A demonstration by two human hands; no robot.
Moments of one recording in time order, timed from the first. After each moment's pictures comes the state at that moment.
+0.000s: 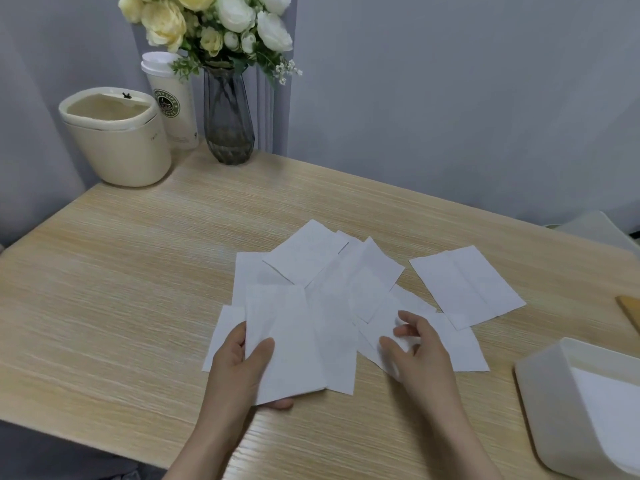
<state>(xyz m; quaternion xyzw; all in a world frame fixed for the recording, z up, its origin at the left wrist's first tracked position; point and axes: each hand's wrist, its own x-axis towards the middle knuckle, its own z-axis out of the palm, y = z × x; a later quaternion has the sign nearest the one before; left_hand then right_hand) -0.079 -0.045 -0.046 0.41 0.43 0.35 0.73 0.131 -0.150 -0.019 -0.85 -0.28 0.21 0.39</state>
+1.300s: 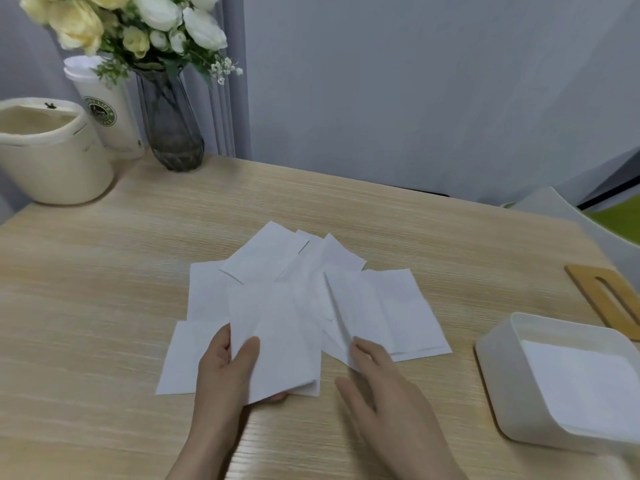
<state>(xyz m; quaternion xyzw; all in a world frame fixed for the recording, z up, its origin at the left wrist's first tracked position) -0.043 -0.051 -0.044 0.41 0.43 0.35 0.73 0.093 -0.189 0.018 -0.86 -0.45 0.19 0.16</state>
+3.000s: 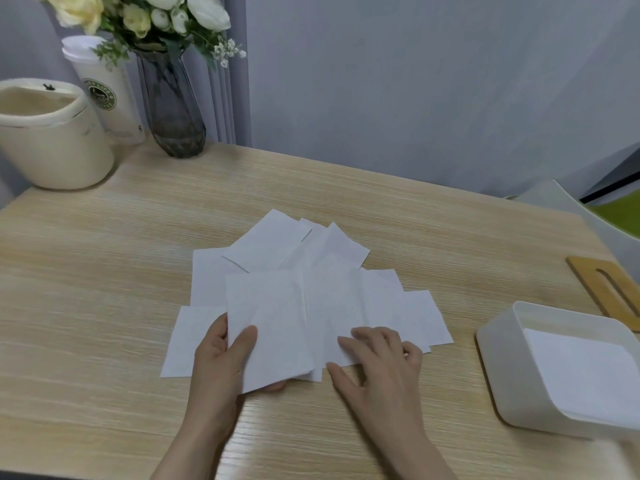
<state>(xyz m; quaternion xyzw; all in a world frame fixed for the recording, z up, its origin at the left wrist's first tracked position) -0.052 -0.048 -0.048 0.38 0.42 0.35 0.74 0.100 -0.181 -0.040 -0.84 -0.49 -0.07 0.21</state>
